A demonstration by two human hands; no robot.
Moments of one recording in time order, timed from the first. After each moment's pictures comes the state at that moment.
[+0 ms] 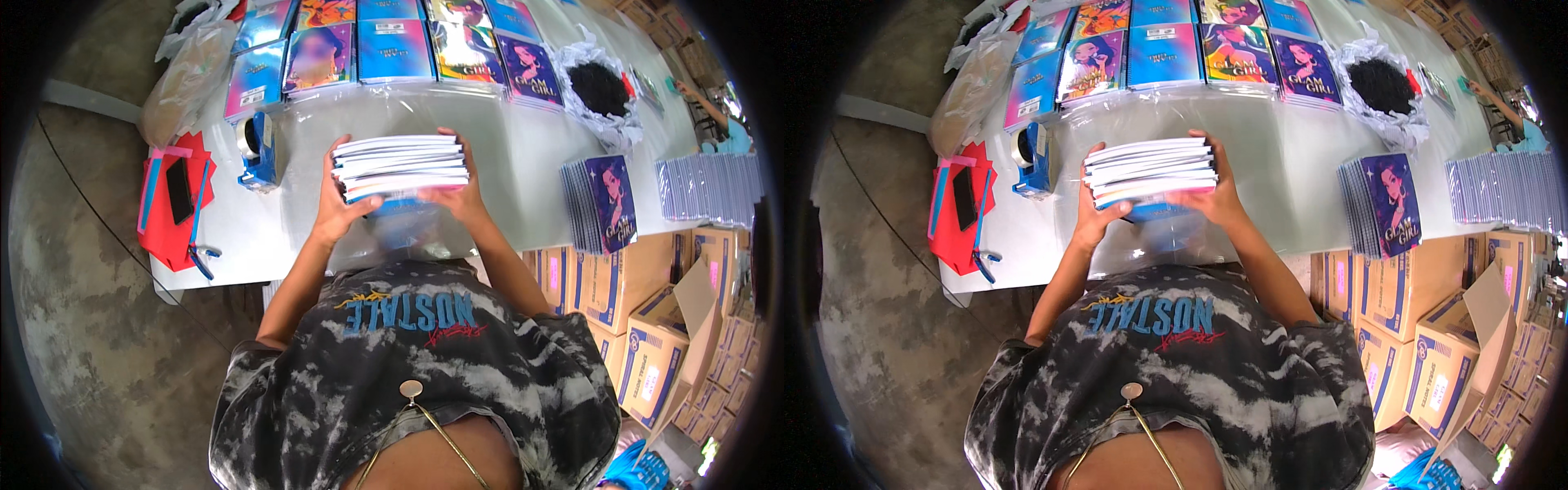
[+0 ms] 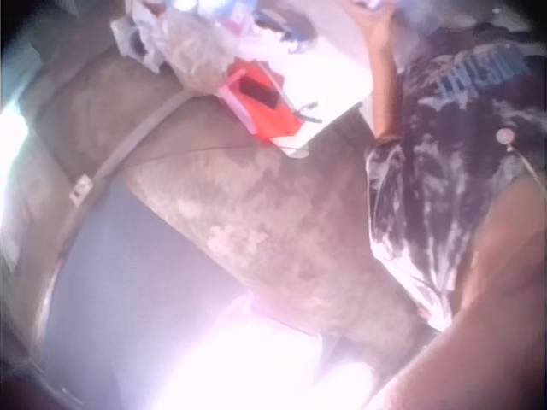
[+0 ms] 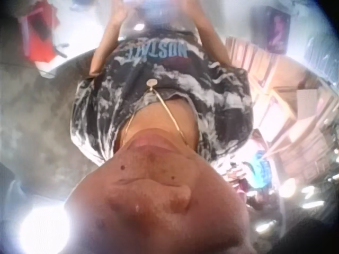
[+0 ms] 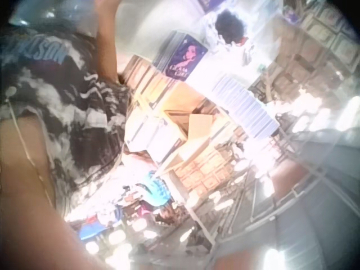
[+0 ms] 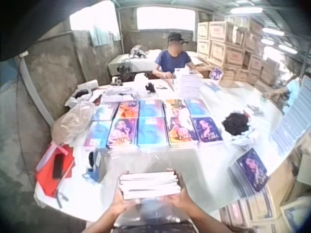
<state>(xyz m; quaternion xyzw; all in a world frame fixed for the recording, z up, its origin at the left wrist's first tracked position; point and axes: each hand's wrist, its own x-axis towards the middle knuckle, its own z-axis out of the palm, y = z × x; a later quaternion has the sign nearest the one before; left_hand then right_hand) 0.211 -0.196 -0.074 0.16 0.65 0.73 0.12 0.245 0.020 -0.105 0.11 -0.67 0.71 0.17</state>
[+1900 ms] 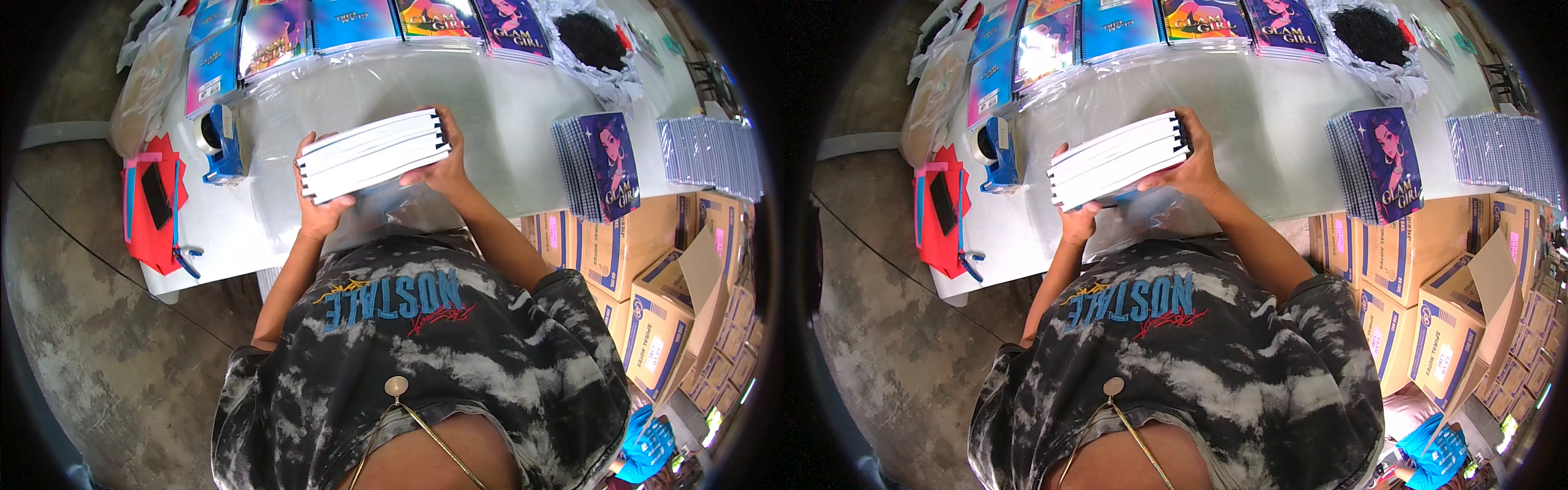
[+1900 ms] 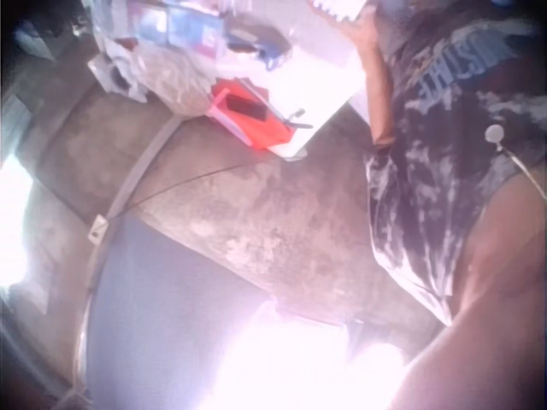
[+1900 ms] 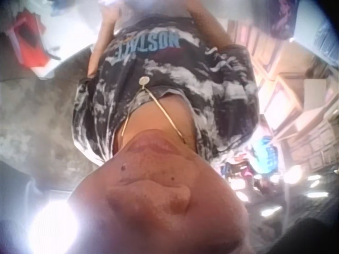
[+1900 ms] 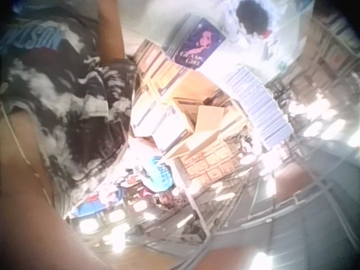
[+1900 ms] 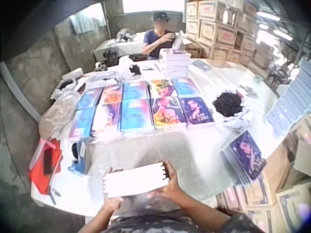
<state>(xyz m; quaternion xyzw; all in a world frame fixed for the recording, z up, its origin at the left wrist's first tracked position) 0.224 -0.186 -0.115 0.21 0.69 0.69 0.01 0.240 0.024 -0.120 0.08 -0.64 0.73 0.20</state>
